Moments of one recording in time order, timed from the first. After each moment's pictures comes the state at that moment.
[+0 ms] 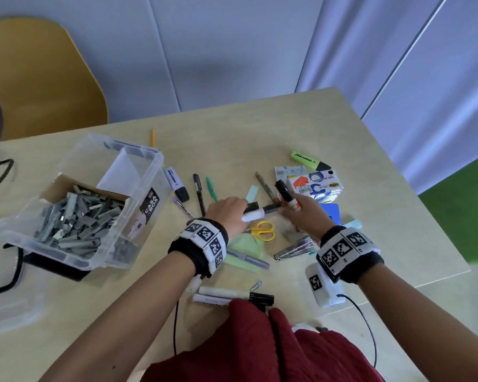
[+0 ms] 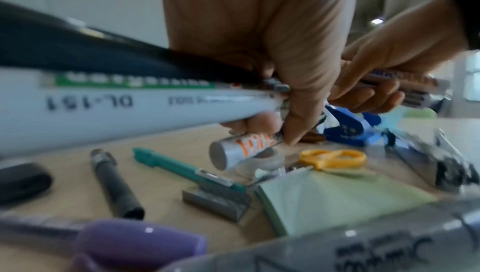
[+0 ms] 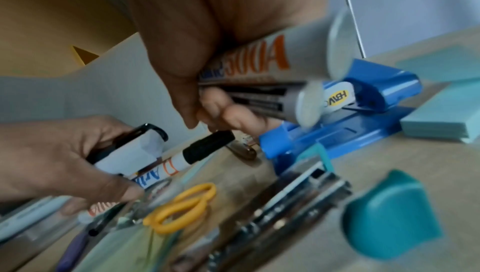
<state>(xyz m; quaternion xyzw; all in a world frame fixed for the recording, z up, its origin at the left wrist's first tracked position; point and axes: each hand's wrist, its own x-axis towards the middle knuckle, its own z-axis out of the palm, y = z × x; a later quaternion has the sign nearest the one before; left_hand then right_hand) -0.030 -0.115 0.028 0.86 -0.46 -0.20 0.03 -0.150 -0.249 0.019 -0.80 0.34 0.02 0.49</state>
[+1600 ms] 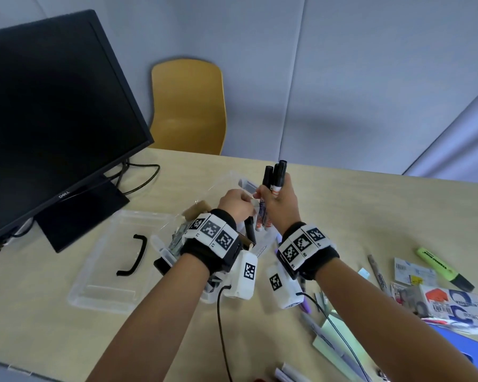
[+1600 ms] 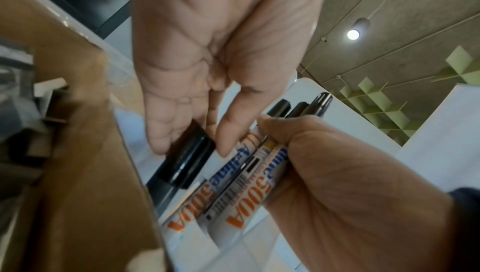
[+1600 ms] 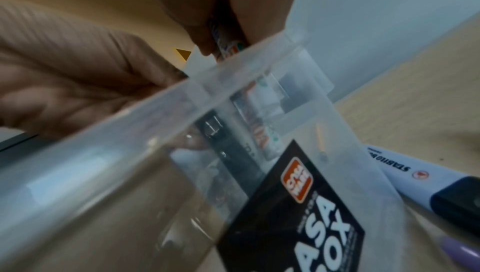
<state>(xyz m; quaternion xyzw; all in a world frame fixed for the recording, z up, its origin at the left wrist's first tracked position) 0.131 0.008 0.093 0.88 0.03 -0.22 0.43 0.099 -0.089 0.070 -0.76 0.15 -0.14 0.61</state>
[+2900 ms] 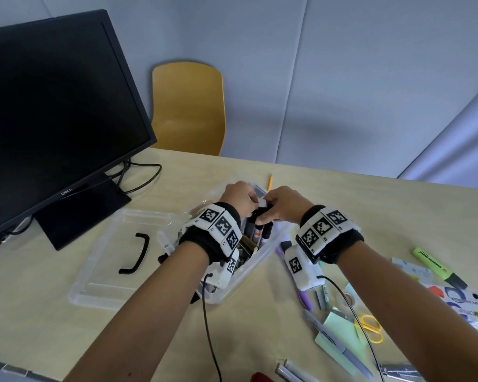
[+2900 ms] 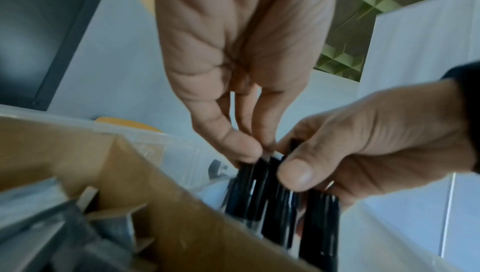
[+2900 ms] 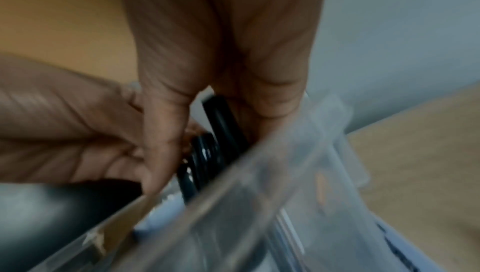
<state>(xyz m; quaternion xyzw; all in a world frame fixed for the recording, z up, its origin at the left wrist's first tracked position) 0.125 0.020 0.123 0.92 -0.11 -0.19 0.32 0.098 -0.104 0.110 -0.91 0.09 0.18 0.36</state>
